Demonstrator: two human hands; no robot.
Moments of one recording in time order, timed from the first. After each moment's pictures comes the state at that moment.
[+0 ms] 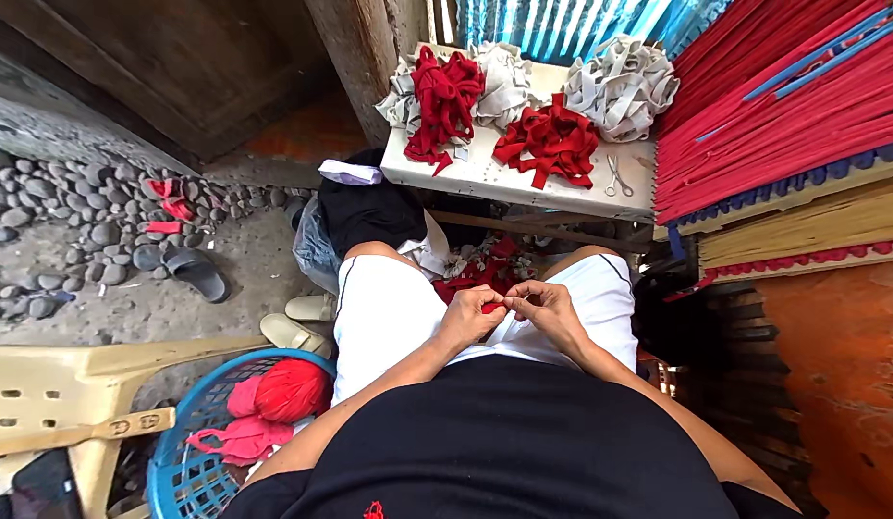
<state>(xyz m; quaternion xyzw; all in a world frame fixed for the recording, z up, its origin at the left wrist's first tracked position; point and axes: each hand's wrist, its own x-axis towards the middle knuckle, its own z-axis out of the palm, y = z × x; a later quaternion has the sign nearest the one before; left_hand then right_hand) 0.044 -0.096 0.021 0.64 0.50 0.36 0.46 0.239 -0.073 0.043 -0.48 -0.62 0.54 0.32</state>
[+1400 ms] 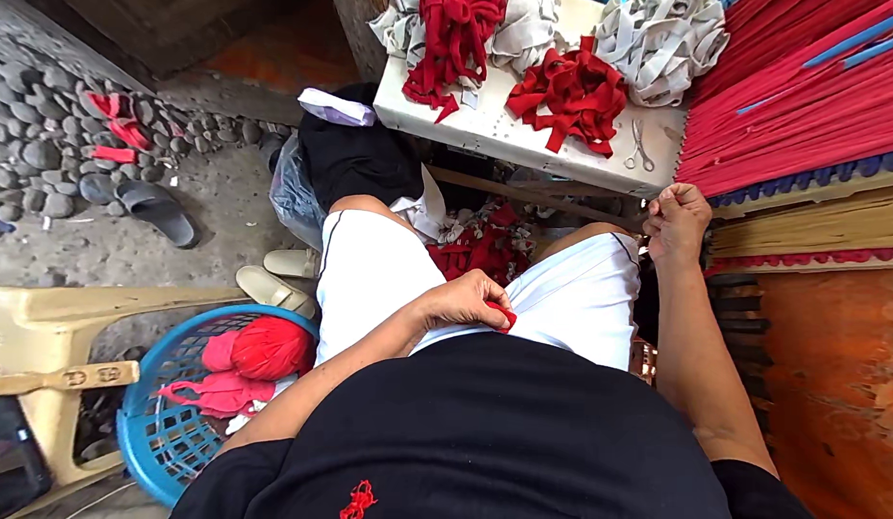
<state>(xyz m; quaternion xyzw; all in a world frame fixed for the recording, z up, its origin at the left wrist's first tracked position) 0.029 -0.095 0.035 0.54 0.32 0.21 0.75 0.379 0.058 0.042 -0.57 -0.45 0.43 0.53</state>
